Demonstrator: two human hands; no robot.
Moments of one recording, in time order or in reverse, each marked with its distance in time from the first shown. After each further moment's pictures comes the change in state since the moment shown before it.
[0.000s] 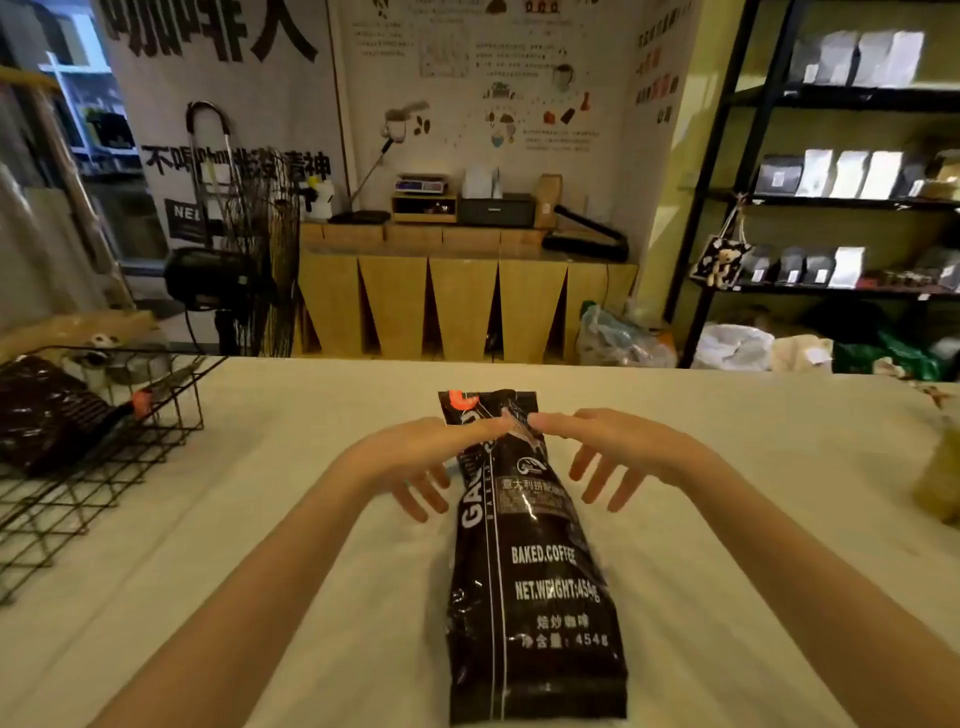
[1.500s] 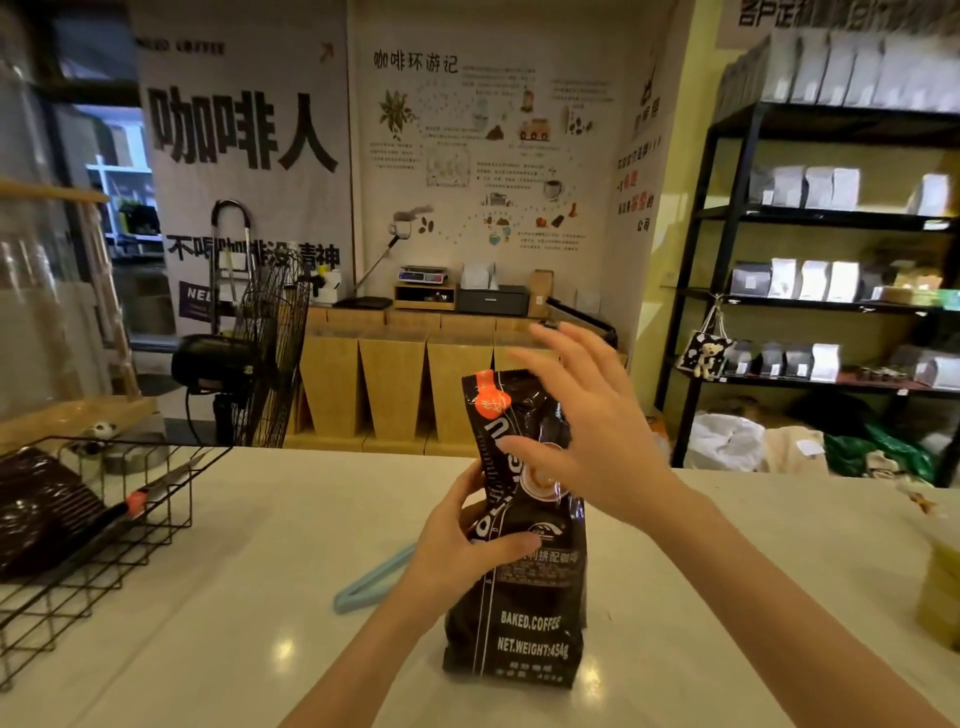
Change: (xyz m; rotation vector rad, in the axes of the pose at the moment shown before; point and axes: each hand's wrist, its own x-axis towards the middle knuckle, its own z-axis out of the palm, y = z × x) left_hand 0.016 0.007 0.033 -0.632 0.254 0.680; right_hand -0.031 -0.071 -0.029 -0.499 0.907 -0.947
